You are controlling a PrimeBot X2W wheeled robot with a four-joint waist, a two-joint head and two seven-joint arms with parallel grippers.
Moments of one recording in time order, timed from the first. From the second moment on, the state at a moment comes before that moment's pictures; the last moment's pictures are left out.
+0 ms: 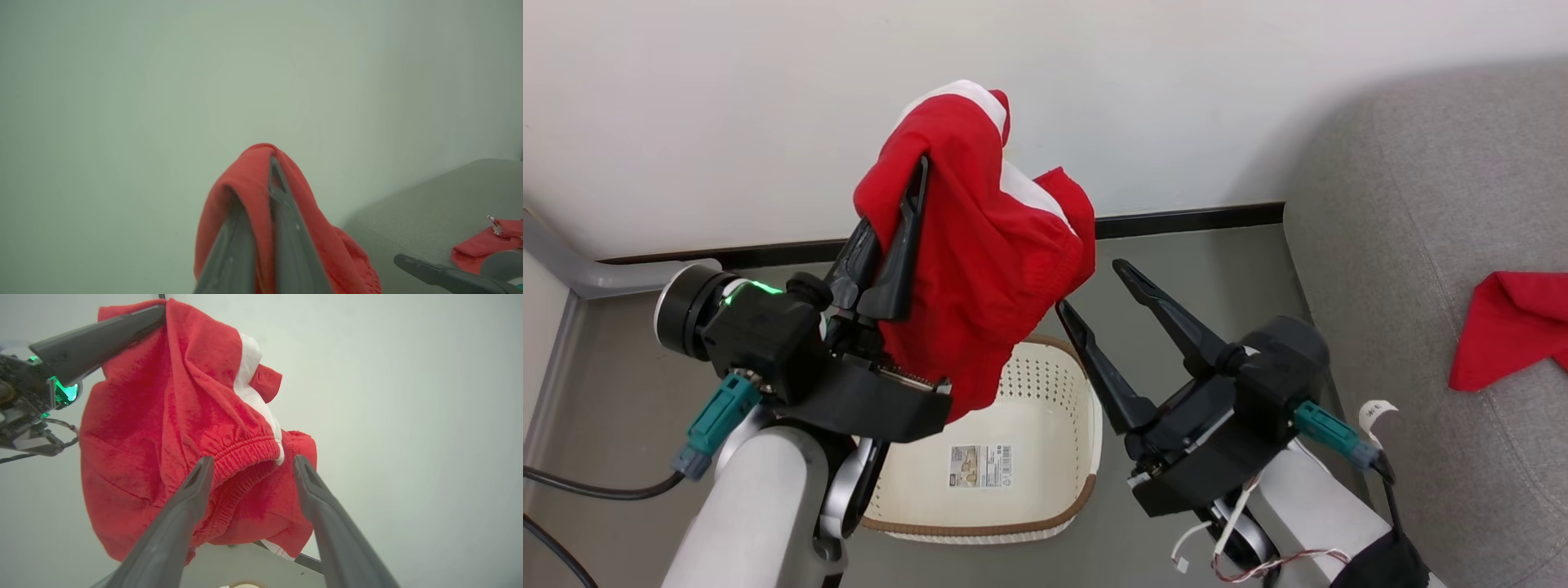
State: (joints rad) left arm -0.42 0.18 -0.34 -0.10 -0.31 -0.03 -0.05; right arm -0.44 -0.07 0.62 0.19 0.30 0.07 -0.26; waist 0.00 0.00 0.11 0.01
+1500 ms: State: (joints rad) left arm -0.47 0.16 -0.37 -0.10 -0.31 -0.05 -0.05; right arm -0.71 -0.07 0.86 0.37 0.59 0.00 -0.26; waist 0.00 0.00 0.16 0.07
